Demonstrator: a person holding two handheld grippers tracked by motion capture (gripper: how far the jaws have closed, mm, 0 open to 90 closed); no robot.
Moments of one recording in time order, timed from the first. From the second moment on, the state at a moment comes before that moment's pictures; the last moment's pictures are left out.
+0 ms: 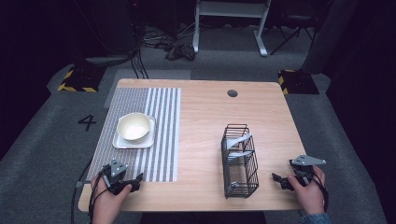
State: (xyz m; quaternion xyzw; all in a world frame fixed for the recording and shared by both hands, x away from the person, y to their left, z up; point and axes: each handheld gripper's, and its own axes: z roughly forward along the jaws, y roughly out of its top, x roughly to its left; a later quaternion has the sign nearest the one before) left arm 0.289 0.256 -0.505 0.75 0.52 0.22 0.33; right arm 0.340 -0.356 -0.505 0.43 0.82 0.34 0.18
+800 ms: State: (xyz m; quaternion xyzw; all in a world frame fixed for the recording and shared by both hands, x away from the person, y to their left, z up) left arm 0.283 0.254 -0.488 0.75 0.51 0.22 0.36; right arm 0.340 -0.356 -0.505 0.43 0.82 0.34 0.18
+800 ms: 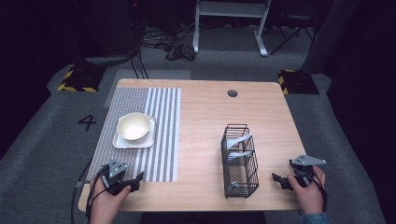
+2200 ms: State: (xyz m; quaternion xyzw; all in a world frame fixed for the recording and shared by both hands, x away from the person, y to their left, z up) left arm 0.250 0.213 -0.402 0.72 0.44 0.28 0.46; right arm 0.340 -0.356 -0.505 0.43 0.82 0.34 0.18
